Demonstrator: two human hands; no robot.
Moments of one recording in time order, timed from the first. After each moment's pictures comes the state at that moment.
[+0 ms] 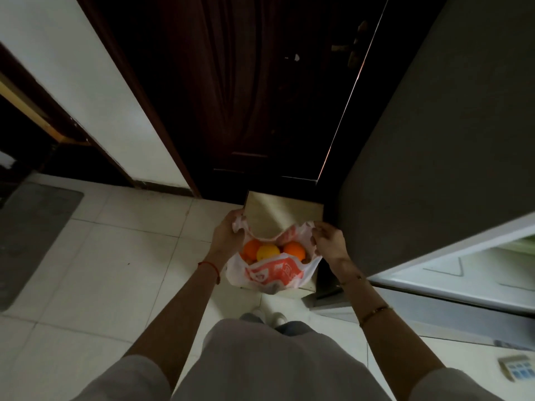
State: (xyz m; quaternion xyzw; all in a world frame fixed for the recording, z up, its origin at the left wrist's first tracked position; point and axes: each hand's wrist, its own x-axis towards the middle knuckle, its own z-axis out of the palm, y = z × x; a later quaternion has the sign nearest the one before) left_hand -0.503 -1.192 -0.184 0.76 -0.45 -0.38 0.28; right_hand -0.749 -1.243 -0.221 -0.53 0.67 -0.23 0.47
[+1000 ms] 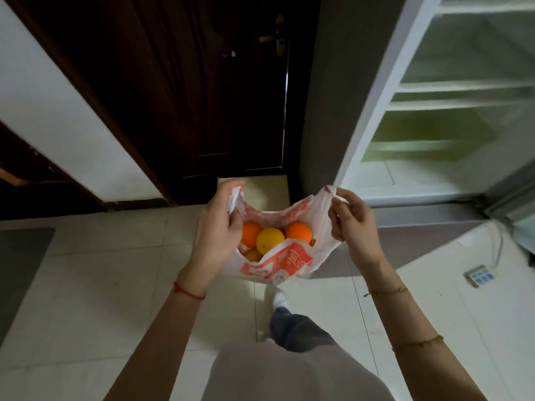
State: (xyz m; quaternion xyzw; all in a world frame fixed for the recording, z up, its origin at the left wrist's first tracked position) left_hand -0.578 -1.006 -0.060 0.60 -0.67 -0.25 0.36; right_hand -0.819 -1.011 -0.074 -0.41 0.58 -0.51 0.49
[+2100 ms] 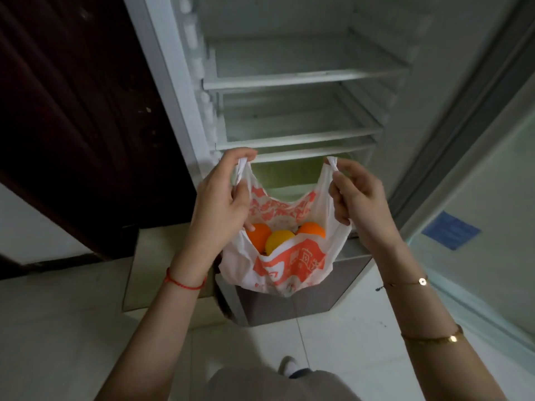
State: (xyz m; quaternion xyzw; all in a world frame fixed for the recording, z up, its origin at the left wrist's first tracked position) left_hand -0.896 -1.064 0.052 0.47 -0.71 -0.27 0.44; right_hand -1.114 -1.051 0.036 -0.47 0.54 -0.57 0.41
